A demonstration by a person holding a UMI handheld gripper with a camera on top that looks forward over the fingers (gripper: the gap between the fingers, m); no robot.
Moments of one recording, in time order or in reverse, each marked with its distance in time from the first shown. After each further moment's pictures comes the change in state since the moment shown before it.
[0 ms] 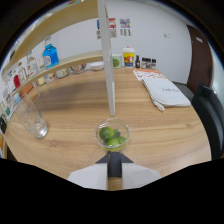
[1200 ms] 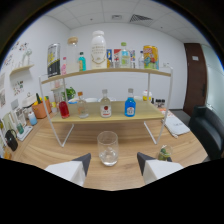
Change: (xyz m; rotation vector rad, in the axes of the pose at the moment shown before) arm -0.226 -0.088 -0.137 0.322 0.051 -0.010
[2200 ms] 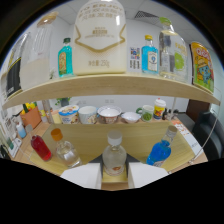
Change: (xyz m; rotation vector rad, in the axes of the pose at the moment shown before) arm -0.027 -0.100 0.181 -0.021 0.010 -0.024
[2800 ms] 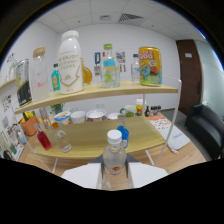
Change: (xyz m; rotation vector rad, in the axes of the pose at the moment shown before) arm 0.062 0.014 -0.097 0.045 0.069 0.099
